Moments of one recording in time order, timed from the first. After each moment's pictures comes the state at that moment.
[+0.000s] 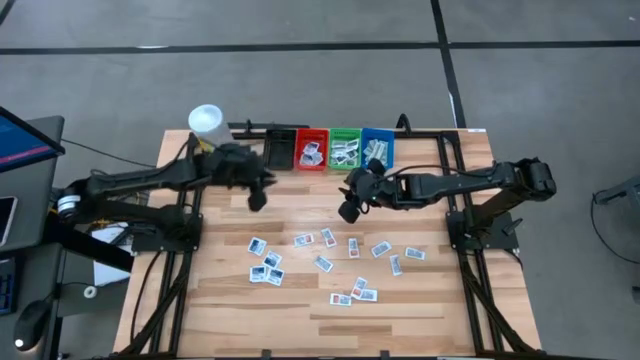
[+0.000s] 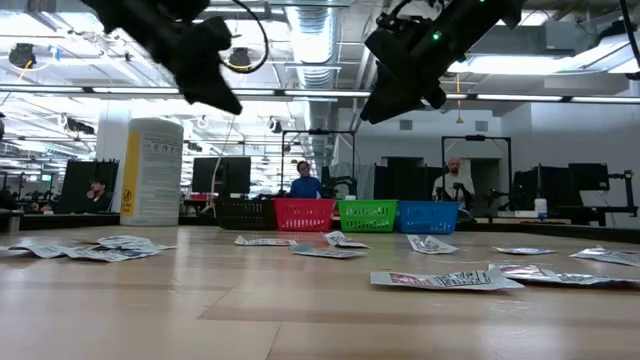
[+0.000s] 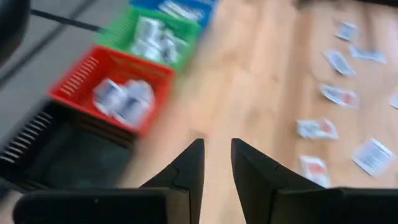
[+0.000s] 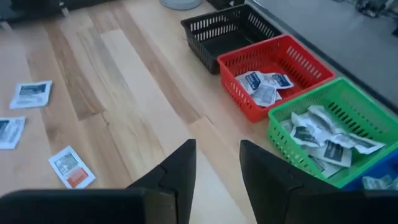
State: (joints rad) left arm 0.32 1.05 0.75 -0.34 0.00 0.06; right arm -0.02 1.46 0.98 -0.22 0.47 0.30
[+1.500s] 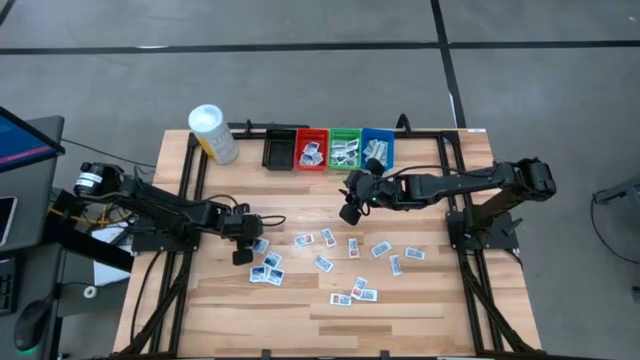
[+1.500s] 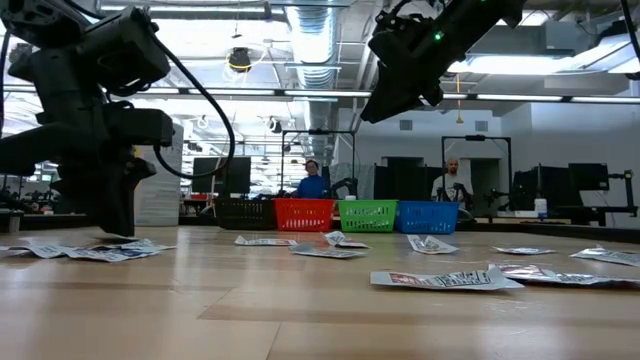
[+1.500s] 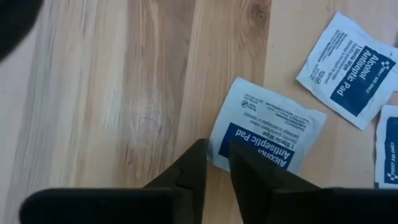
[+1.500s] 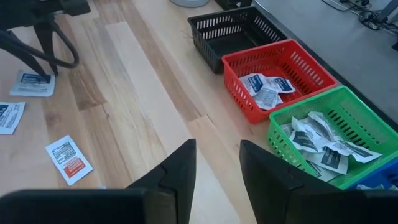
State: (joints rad) left arm -0.18 1.27 0.38 -0.30 -0.12 -0.20; right arm -0.01 1.46 0.98 -0.22 0.47 0.23
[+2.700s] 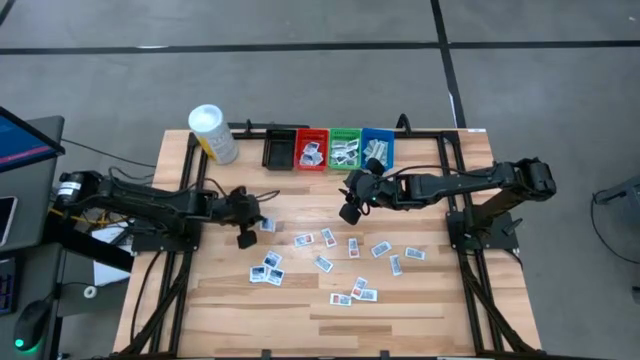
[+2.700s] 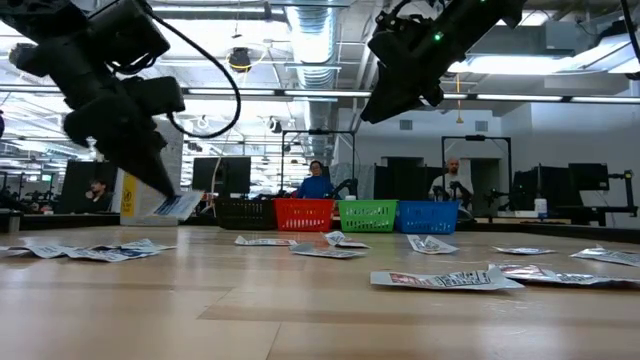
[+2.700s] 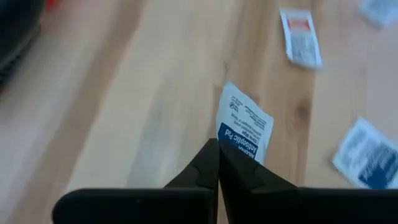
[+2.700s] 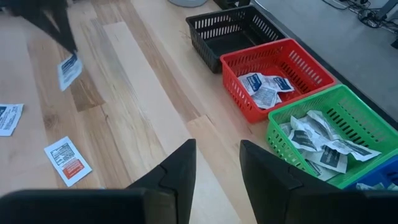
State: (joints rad) left arm -0.03 1.02 0.38 -0.24 -0.20 -0.13; right arm -0.01 1.46 0.98 -0.22 0.47 0.24
